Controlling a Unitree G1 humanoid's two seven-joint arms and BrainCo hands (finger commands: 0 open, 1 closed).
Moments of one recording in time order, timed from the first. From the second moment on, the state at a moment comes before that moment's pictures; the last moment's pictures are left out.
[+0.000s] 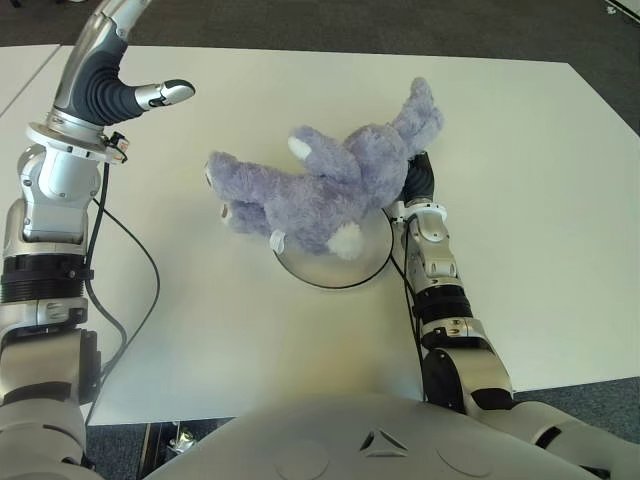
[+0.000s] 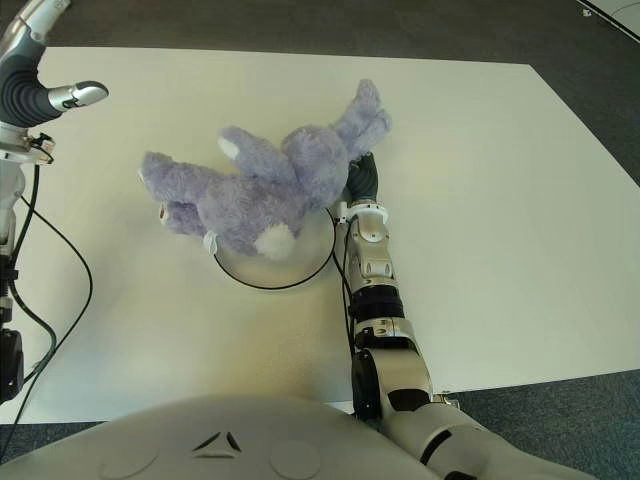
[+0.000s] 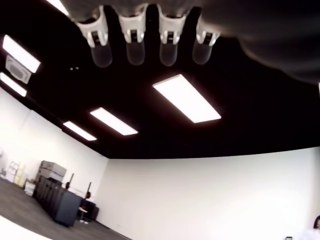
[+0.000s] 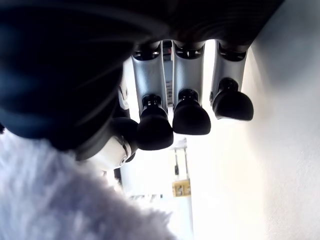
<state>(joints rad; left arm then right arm) -0.42 0.66 0.19 0.27 0.32 -0.64 -0.01 -0.41 0.03 -0.10 0.49 0.06 -0.10 -0.06</state>
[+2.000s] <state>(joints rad) -0.37 0.11 0.18 0.44 -0.10 -0.38 0.03 -0.35 0.00 -0.12 0.39 0.06 -0.06 -0.10</state>
